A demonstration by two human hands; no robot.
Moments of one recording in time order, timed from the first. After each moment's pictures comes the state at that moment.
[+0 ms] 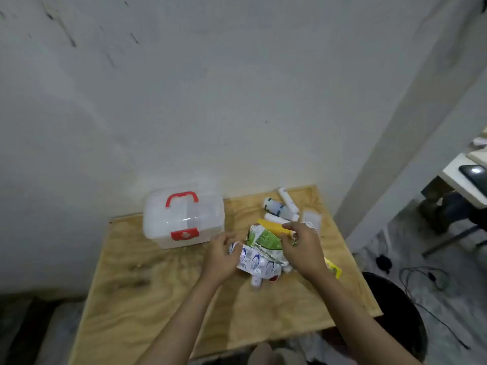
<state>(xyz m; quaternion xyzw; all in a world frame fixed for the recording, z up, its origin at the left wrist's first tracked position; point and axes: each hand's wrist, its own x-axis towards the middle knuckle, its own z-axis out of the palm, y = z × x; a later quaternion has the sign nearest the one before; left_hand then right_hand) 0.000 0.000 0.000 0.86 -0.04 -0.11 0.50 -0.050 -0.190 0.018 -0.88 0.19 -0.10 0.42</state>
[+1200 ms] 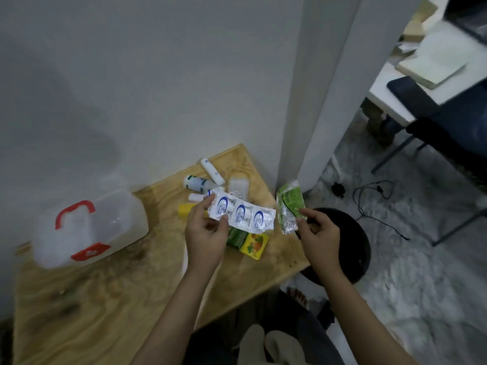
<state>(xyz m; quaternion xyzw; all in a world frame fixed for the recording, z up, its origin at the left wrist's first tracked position) -0.038 -0.149 0.018 0.82 -0.08 -0.06 0.57 -0.152 -0.327 -0.018 -0.69 0.42 -0.22 0.55</state>
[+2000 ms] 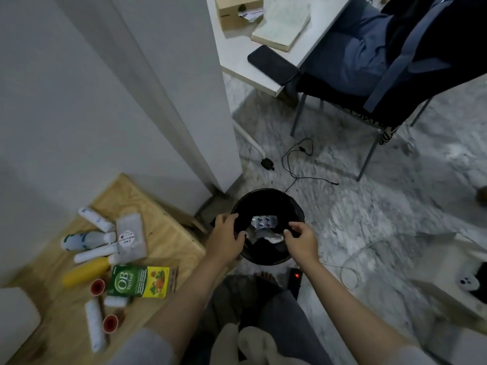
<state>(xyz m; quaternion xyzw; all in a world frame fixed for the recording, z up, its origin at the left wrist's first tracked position) -0.126 -0.359 -0.078 0.84 -0.38 -0.34 0.19 -0.297 -0.452 -0.100 -0.55 0.64 -0.10 0.53</state>
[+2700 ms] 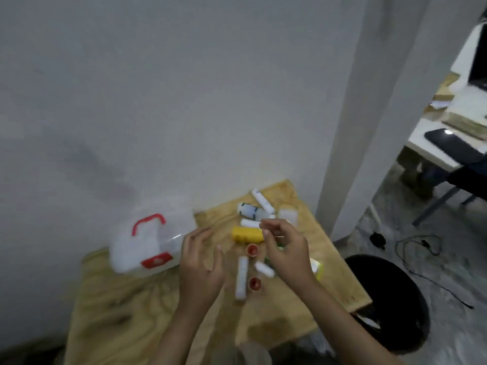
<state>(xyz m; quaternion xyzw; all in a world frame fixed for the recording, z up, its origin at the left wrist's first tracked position) -0.019 -0.039 0.044 0.85 -0.24 0.15 0.44 -0.078 -0.206 0.037 -0.75 0.18 -0.26 0.59</state>
